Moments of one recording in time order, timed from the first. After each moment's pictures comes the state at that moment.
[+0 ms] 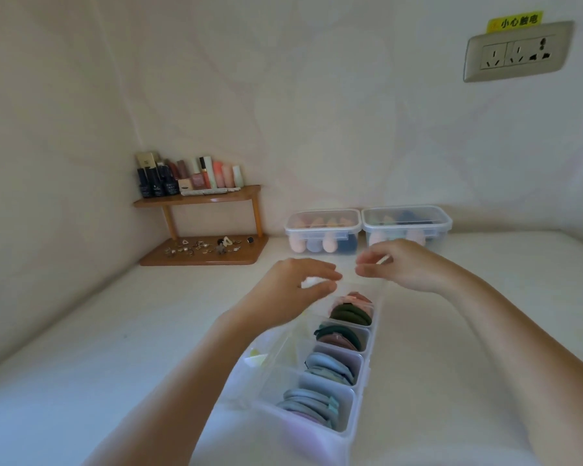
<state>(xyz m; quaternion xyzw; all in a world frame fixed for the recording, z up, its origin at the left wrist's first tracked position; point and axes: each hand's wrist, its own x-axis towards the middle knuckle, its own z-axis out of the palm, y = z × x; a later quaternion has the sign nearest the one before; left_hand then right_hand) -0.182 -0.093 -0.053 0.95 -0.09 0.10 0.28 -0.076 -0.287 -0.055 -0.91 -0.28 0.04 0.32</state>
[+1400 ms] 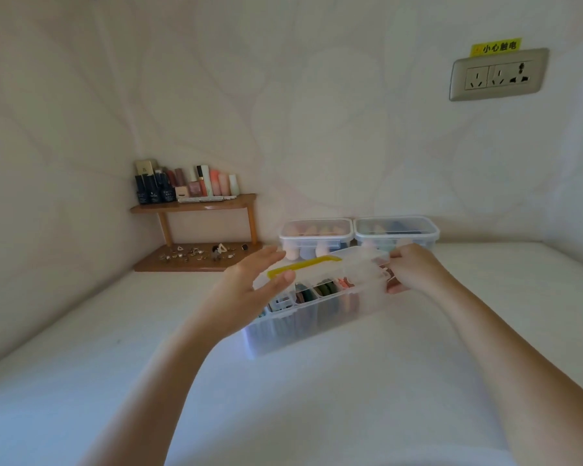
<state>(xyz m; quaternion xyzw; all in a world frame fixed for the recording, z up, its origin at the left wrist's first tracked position) -0.214 -0.070 -0.042 0.93 -0.03 0.19 0.31 -0.053 -0.295 -0.064 -0.88 -0.09 0.01 0.46</state>
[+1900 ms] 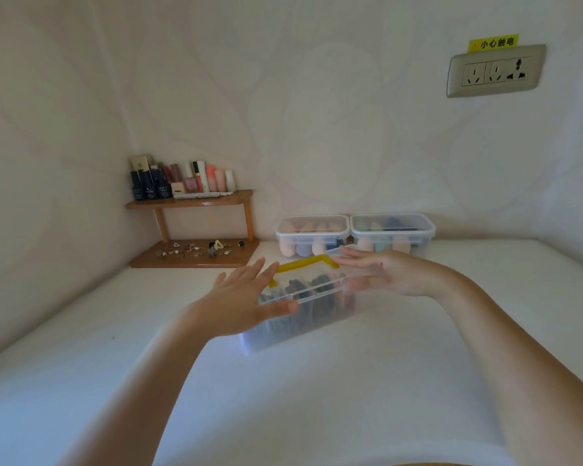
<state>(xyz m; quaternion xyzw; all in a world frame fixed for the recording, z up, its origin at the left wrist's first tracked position) -0.198 -0.055 -0.055 1.00 0.02 -0.03 0.05 -0.062 -0.299 -0.062 -0.81 -0.41 0.17 0.39</state>
